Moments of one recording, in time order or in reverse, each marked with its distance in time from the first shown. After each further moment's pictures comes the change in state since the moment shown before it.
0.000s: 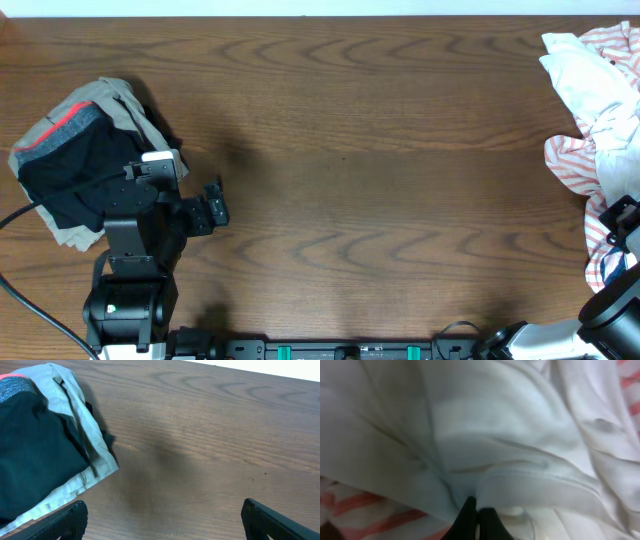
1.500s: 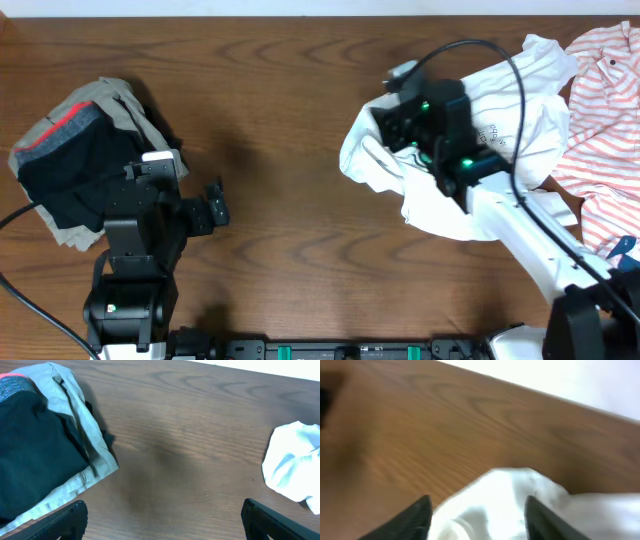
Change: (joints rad) left arm 0.000 0.002 0.000 0.000 0.000 0.000; right arm 1.166 -0.150 0.187 0.073 -0.230 -0.065
